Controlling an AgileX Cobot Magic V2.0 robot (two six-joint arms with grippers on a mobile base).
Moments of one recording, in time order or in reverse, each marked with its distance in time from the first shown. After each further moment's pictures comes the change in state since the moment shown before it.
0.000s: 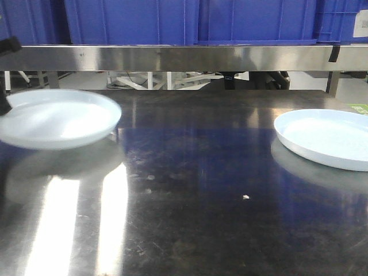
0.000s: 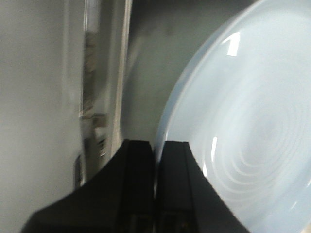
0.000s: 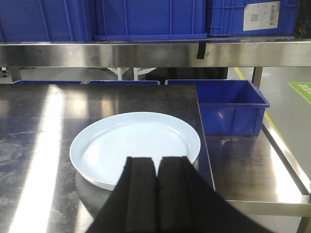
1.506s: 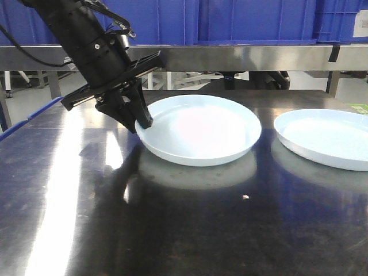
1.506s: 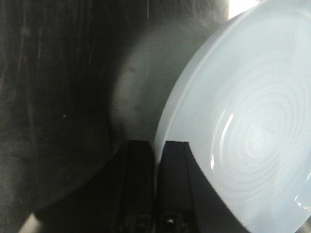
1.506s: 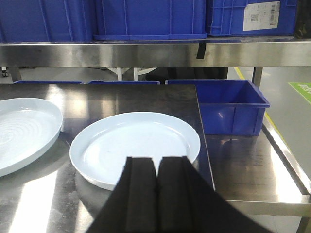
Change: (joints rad) left arm -0.454 0.107 -0.022 -0.082 -0.264 -0.185; right arm 0.000 0.000 0.000 0.000 0.000 0.000
